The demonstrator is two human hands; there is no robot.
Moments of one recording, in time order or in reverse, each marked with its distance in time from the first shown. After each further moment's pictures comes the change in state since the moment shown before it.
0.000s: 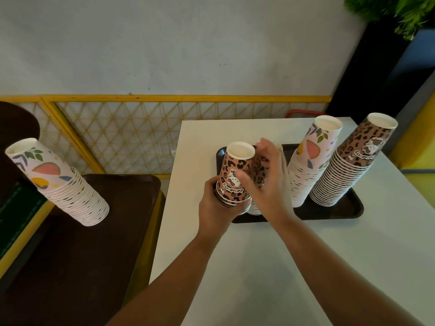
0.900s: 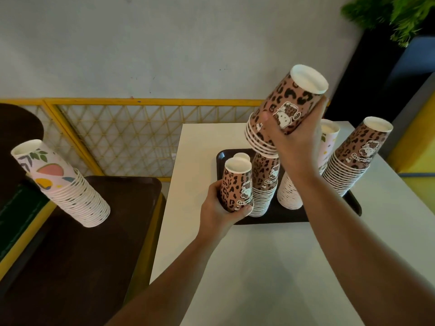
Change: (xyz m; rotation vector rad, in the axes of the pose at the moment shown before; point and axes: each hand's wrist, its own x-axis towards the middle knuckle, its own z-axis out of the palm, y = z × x) left_hand -0.004 -0.001 -0.003 0.054 -0.094 0.012; right_hand 0.067 -0.029 -0.036 0.135 0.290 0.012
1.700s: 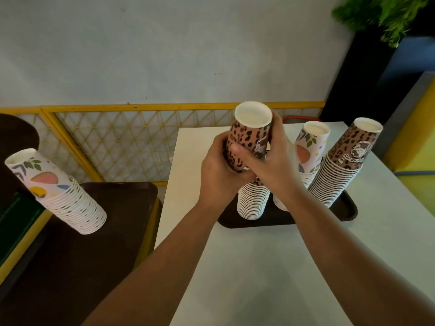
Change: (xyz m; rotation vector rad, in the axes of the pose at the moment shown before) left_hand 0.033 0.093 -0.006 0.071 0.097 0.438; right_hand -0.024 -0.012 -0.004 -0.044 -0.285 -0.076
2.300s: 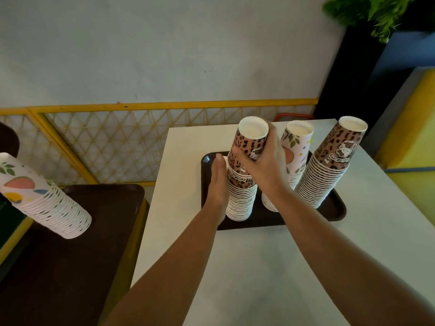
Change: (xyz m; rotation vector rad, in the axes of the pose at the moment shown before) left_hand -0.005 -0.051 0.069 -0.392 -0.163 -0.631; right_hand 0.006 0.056 -0.007 -0.111 0.069 0.132
